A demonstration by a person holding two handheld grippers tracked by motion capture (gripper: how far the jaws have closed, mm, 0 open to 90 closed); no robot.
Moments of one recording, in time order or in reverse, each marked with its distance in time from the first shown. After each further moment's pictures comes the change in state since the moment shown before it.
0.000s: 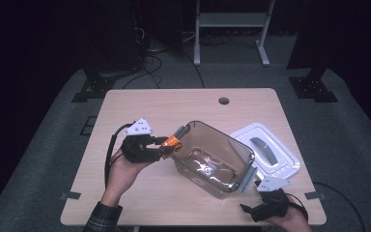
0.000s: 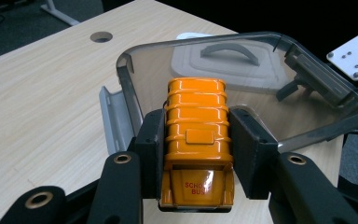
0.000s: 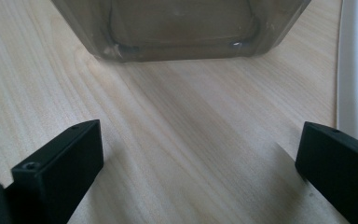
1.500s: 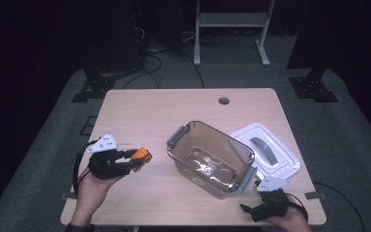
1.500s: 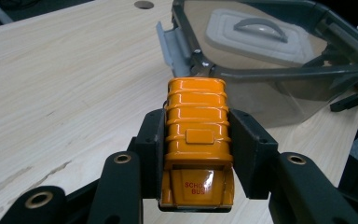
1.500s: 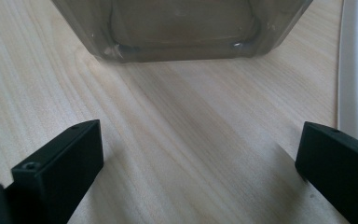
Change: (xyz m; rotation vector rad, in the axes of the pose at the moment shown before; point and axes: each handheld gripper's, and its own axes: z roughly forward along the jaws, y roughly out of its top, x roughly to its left) left arm 0.012 -0.059 -0.063 0.013 0.101 -0.096; right arm 0.000 0.000 0.000 -0.001 0.002 -0.003
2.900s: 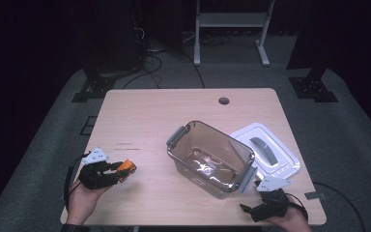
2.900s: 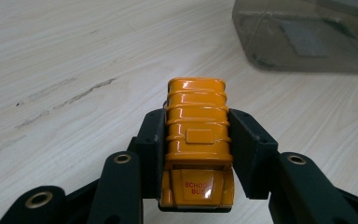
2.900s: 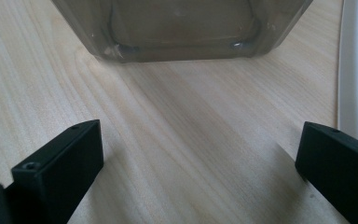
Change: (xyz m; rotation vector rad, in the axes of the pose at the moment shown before) left arm 0.033 -0.064 -0.001 0.099 0.105 -0.071; right arm 0.000 0.000 0.000 0.000 0.000 0.000
